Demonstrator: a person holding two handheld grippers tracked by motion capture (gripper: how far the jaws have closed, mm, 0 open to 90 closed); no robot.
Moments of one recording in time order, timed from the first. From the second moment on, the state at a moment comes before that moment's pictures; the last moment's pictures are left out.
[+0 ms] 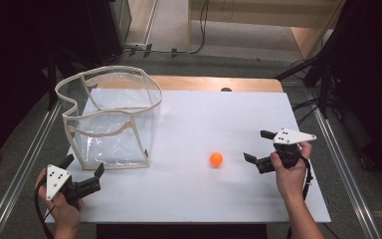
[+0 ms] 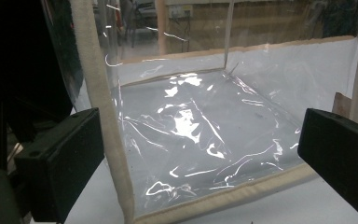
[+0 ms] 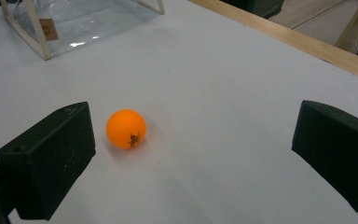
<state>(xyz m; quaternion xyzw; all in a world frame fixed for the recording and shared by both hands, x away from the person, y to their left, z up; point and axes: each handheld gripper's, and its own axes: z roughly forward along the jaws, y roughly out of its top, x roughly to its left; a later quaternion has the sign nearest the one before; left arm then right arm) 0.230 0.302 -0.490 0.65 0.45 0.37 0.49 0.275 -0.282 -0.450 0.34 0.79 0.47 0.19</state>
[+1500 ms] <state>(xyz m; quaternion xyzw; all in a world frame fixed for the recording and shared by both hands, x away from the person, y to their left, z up) 0.229 0.301 -0.490 0.66 0.44 0.38 0.48 0.304 -0.240 -0.439 0.30 0.85 0.42 0.13</state>
